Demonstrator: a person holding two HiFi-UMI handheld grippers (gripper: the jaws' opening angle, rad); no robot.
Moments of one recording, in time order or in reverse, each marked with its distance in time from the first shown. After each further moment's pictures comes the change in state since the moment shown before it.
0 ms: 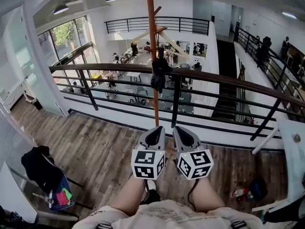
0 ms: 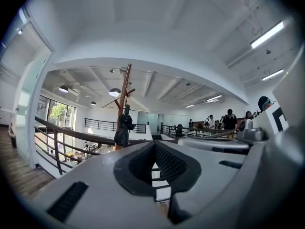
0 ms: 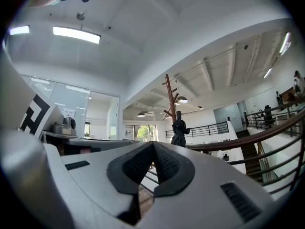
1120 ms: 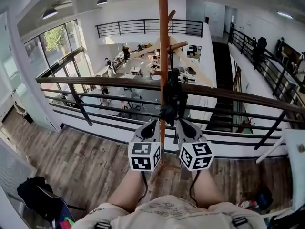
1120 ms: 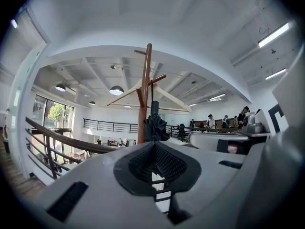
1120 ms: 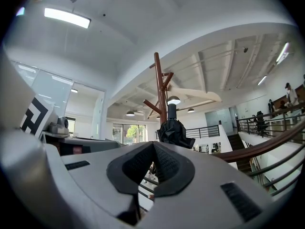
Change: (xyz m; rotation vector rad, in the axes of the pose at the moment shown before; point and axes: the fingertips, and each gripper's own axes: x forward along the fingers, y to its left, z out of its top) left arm 0.212 0.208 0.038 0.012 0.010 -0.012; right arm 0.273 -0.093 0.014 -0.031 -0.003 -0.128
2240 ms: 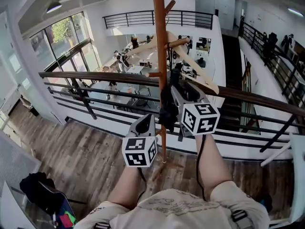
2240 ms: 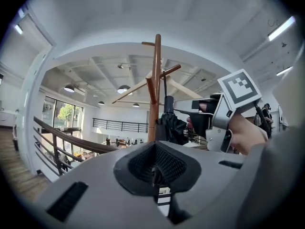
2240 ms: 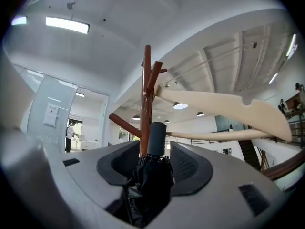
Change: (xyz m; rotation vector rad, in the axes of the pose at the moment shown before) left arm 0.067 0.033 0.001 -0.023 0.011 0.110; right arm 0.134 -0.070 0.071 -0.019 -0.044 0.114
